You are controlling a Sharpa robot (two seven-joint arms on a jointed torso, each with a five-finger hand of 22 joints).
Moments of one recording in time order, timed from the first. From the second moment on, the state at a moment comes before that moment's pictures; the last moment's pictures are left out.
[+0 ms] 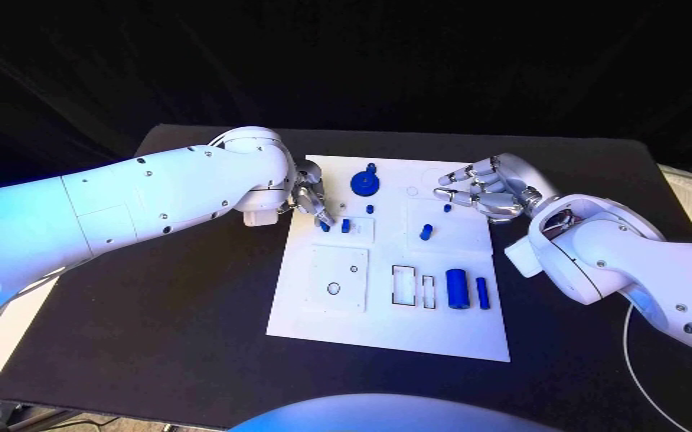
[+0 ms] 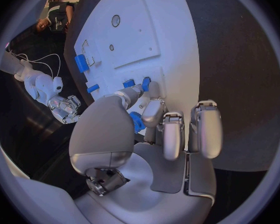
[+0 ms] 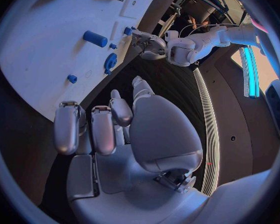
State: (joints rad) left arm 1.28 -0.70 -0.04 1.40 -1.11 0.26 -0.60; left_hand 1.18 -0.20 0.58 0.10 0.13 1.03 0.02 0.58 0.52 1.40 -0.05 1.16 1.10 1.47 -0.09 1.57 1.31 0.05 1.47 0.02 1.44 1.31; right arm 0.98 -0.94 0.19 1.70 -0.99 -0.43 -0.13; right_hand 1.34 -0.04 -0.06 0.24 0.31 1.02 0.14 0.07 0.07 1.35 0.05 1.13 1.22 1.47 -0.02 1.37 1.23 0.06 1.35 0.09 1.39 1.24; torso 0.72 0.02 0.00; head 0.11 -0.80
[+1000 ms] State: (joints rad) left arm 1.27 -0.70 -0.04 1.39 -1.10 0.25 -0.62; left_hand 1.05 -0.18 0.35 0.20 0.14 1.07 0.01 0.57 0.52 1.41 -0.06 1.18 1.12 1.47 -0.09 1.57 1.31 0.05 1.46 0.02 1.44 1.31; right arm 0.98 -0.93 0.19 1.69 -0.98 -0.43 -0.13; right_hand 1.34 -0.03 -0.07 0.24 0.32 1.02 0.14 0.07 0.07 1.35 0.05 1.12 1.21 1.47 -0.02 1.36 1.21 0.07 1.34 0.09 1.38 1.22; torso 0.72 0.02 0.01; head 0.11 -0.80
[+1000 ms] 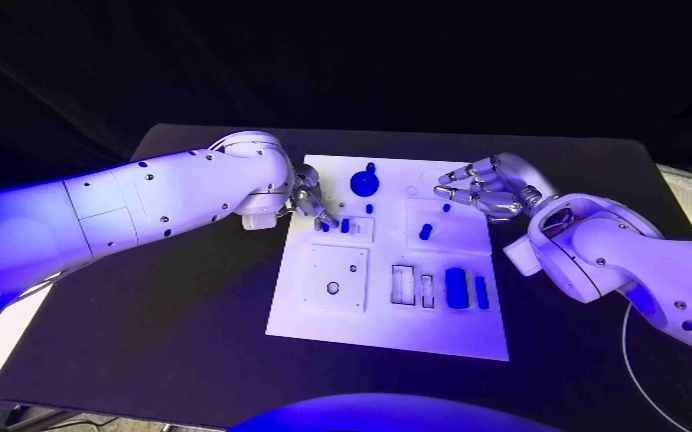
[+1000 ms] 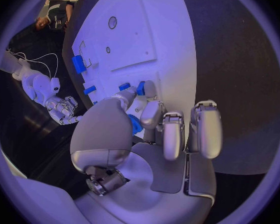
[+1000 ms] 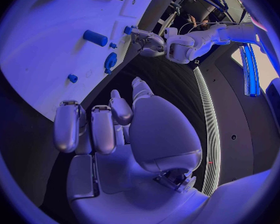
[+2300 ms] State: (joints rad) left arm 1.23 -0.70 -0.04 1.43 -1.10 -0.18 -0.09; left_hand 1.53 -0.09 0.13 0.20 0.05 0.85 0.14 0.37 0.33 0.96 0.07 0.49 0.45 1.23 0.00 0.98 0.90 0.17 1.15 0.11 0.51 0.90; right arm 0.96 -0.93 0.19 1.69 -0.95 -0.43 -0.11; right_hand 1.34 -0.02 -0.08 0.25 0.32 1.01 0.14 0.07 0.07 1.31 0.05 1.05 1.15 1.47 -0.02 1.31 1.15 0.08 1.30 0.09 1.34 1.16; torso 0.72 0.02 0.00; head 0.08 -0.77
